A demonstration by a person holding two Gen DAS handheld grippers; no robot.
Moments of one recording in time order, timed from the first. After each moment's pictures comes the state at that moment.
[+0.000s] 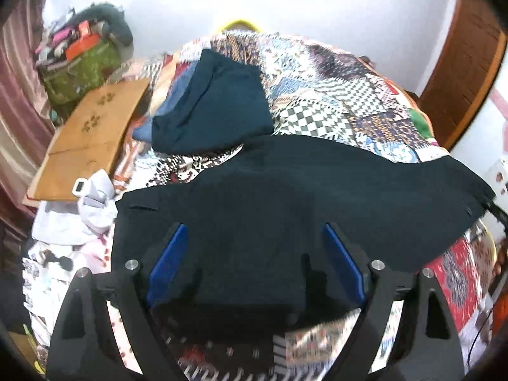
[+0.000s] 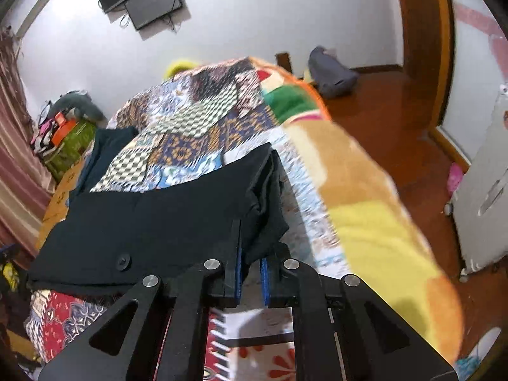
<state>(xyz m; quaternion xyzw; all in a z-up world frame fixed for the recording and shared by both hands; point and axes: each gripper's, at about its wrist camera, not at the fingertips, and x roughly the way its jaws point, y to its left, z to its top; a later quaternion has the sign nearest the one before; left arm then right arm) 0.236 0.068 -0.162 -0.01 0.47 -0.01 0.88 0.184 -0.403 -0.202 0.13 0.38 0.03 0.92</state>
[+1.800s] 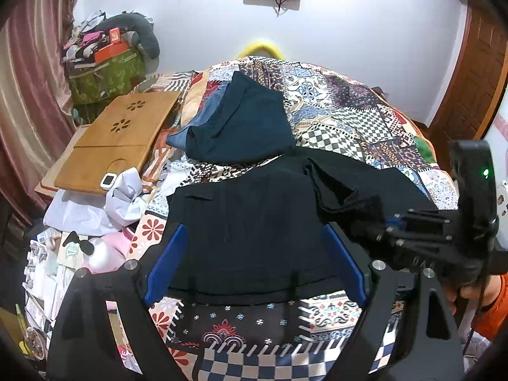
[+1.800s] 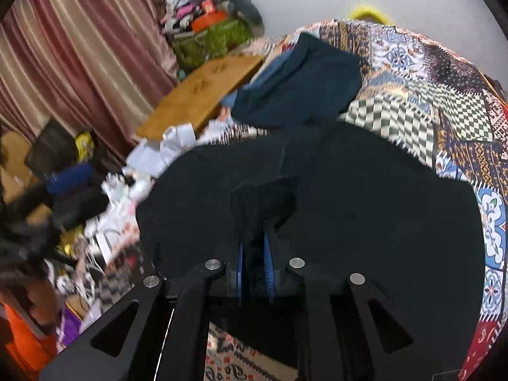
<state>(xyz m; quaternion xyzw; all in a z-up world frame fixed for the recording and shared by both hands) 0.171 0.098 -0.133 -0.03 0.40 0.02 0.91 0.226 -0.072 -0.198 -0.02 0.46 0.37 0.81</state>
